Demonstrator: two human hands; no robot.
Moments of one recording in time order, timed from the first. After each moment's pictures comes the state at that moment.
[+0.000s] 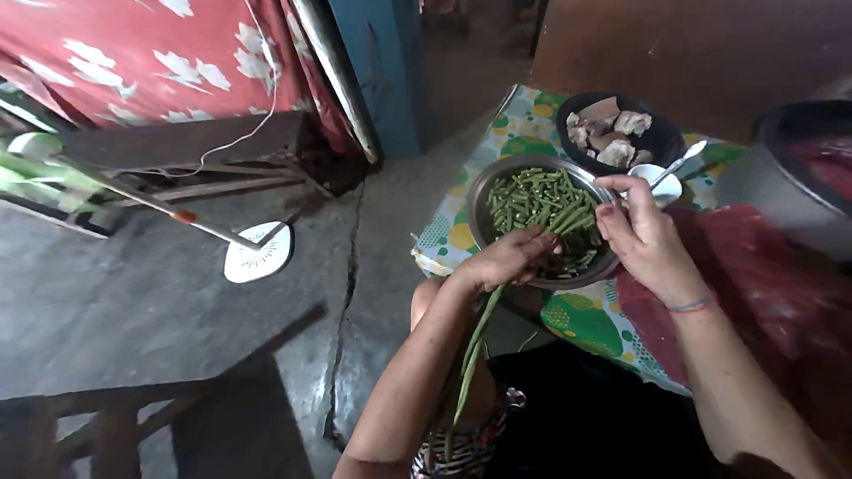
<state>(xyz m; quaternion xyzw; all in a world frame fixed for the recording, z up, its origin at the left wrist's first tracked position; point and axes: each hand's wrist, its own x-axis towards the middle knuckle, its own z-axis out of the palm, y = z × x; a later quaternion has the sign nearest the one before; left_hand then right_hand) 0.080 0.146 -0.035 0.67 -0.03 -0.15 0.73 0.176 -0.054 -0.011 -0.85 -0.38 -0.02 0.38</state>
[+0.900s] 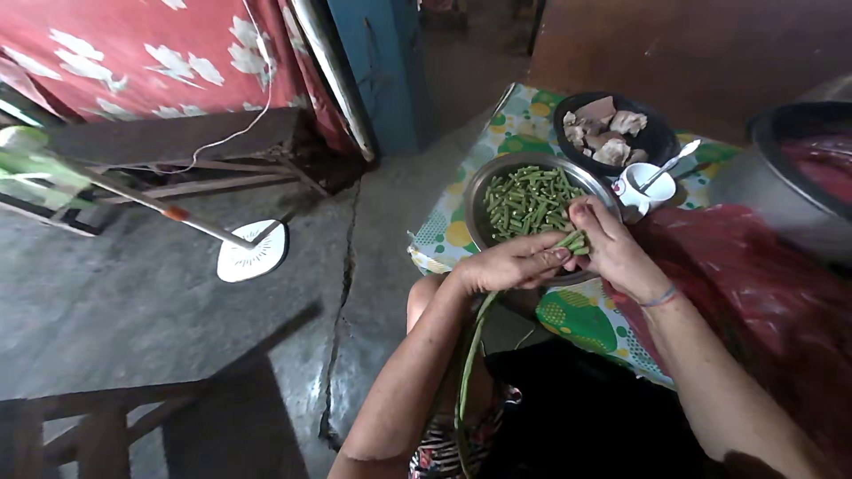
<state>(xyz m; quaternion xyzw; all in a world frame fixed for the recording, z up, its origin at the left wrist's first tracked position) 0.074 0.145 -0.039 0.64 -0.22 -0.12 0.73 0.160 -0.034 -0.011 -0.81 -0.28 0.20 0.48</state>
